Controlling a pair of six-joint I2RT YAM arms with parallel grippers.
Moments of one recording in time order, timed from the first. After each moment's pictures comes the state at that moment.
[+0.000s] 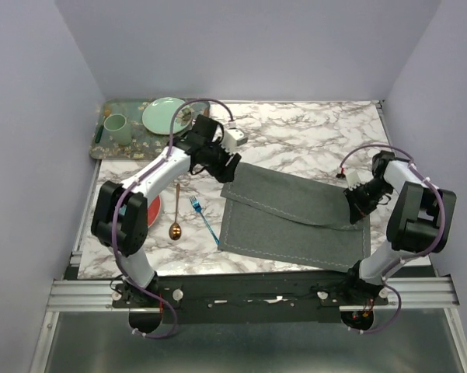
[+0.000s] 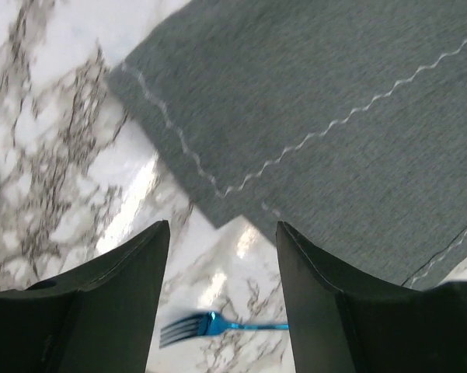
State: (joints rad) left arm -0.42 1.70 1.33 -0.56 0.42 0.30; right arm -0.28 1.62 1.01 -1.04 -0.32 -0.92
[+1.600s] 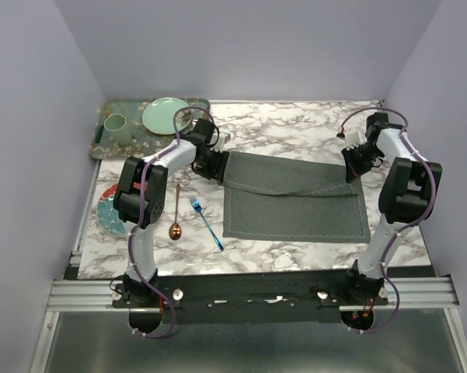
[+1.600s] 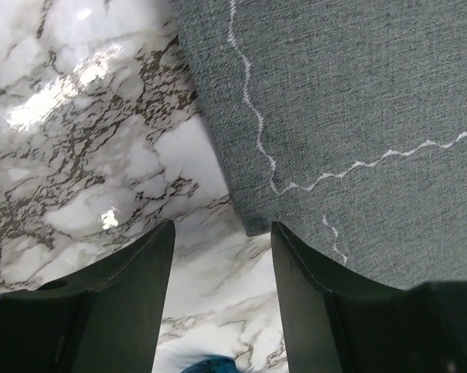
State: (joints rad) left arm -0.36 2.02 1.47 -0.59 0.27 -0.01; right arm -0.19 1.98 1.53 -0.96 -0.27 -0.62
